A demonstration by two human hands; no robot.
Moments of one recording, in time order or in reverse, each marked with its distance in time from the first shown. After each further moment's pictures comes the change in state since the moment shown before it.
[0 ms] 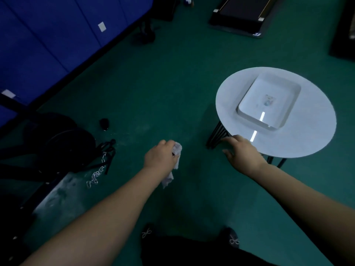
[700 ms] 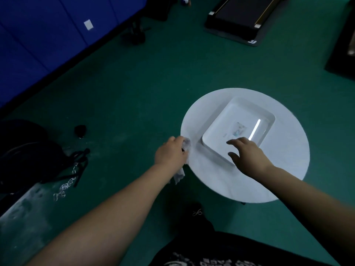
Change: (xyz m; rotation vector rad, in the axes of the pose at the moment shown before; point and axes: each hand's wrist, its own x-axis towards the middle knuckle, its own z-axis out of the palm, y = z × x) left_hand 0.189 0.227 0.013 -0.155 -0.006 -0.061; right_hand 0.143 0.219 -0.111 -0.064 -0.054 -0.006
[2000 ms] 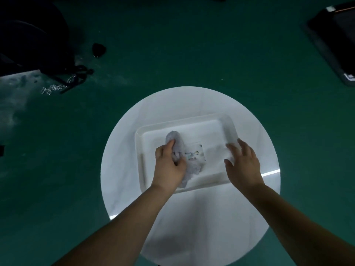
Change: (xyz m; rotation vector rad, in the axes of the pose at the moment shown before) left_hand 0.165 0.259 0.212 -0.936 0.448 -0.752; right_hand 0.266 0.291 -0.005 -0.158 -0.155 -0.421
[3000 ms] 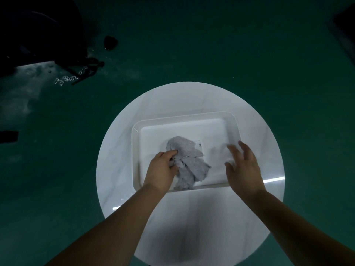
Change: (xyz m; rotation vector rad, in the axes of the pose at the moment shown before) left_hand 0.010 -0.033 0.017 0.297 -0.004 0.040; right_hand 0.007 0.023 0.012 0.114 -0.021 -0.058
